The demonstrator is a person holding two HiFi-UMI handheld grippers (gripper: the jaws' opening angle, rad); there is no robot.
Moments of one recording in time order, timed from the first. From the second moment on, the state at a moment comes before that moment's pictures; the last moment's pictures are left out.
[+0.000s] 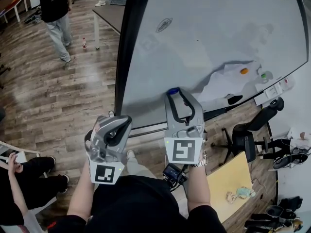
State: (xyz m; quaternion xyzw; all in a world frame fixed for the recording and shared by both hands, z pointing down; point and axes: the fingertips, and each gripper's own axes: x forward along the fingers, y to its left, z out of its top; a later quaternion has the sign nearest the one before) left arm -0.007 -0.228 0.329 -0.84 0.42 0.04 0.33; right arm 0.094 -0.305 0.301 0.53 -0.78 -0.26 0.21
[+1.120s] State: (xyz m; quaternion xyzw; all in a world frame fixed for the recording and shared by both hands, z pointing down) left arm -0.007 -0.196 0.325 -0.85 0.40 0.04 0.34; right arm 0.098 -0.257 0.293 0.55 -0.77 -0.26 0.20
